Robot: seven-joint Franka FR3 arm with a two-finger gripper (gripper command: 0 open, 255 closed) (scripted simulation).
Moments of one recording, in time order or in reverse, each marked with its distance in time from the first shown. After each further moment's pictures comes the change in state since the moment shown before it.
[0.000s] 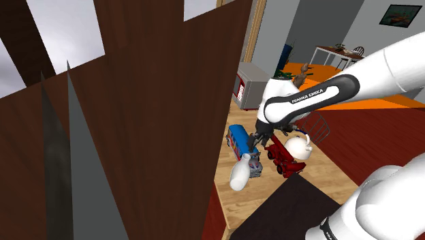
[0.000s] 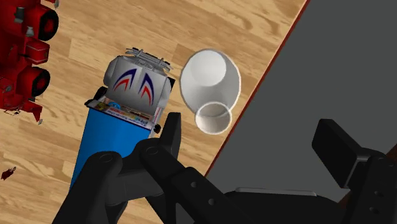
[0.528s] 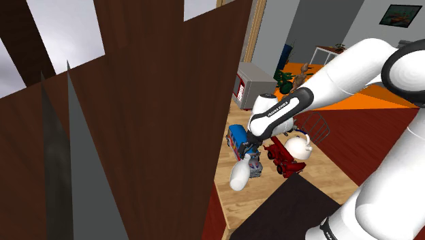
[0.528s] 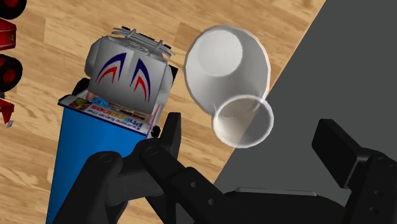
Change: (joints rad) arm -0.007 0.323 -0.013 0.075 0.046 0.271 -0.049
